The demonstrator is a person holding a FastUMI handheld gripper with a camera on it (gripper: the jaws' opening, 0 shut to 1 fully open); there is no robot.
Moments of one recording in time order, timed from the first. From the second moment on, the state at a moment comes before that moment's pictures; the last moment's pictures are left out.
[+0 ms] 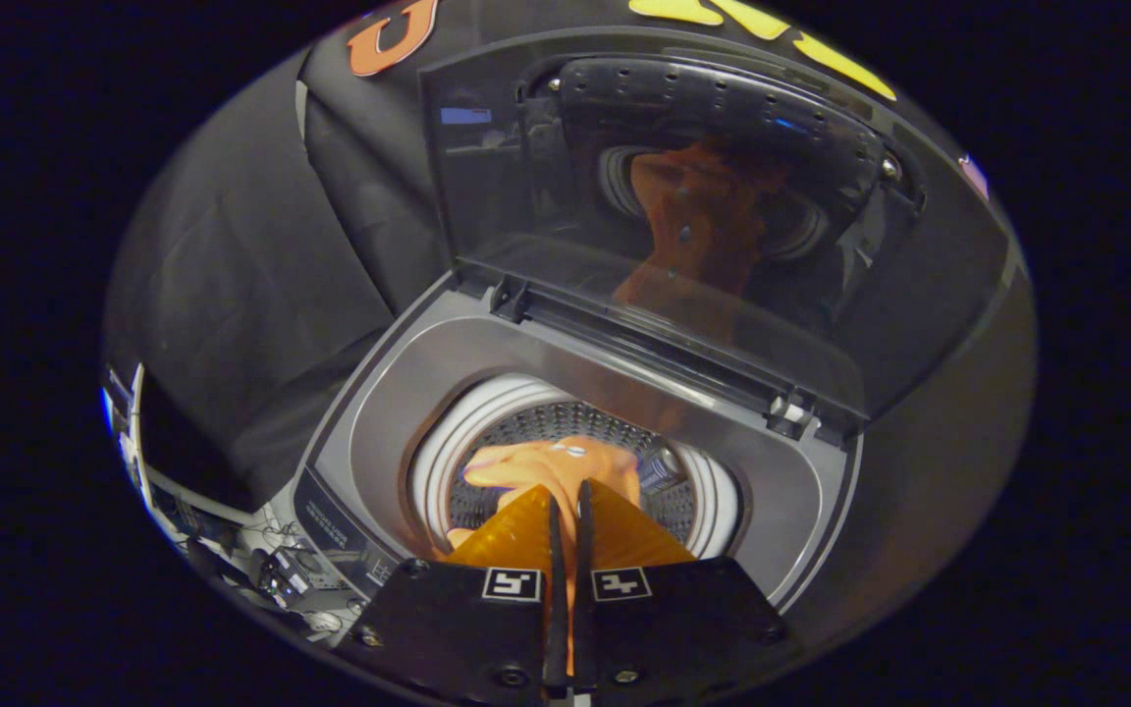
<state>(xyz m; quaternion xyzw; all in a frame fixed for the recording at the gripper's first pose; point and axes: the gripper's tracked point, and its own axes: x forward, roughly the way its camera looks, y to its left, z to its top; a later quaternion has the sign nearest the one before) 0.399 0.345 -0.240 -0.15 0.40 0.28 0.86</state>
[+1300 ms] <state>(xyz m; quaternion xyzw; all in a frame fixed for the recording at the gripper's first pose) 0.399 0.362 -0.144 -0.12 0.32 0.30 0.89</state>
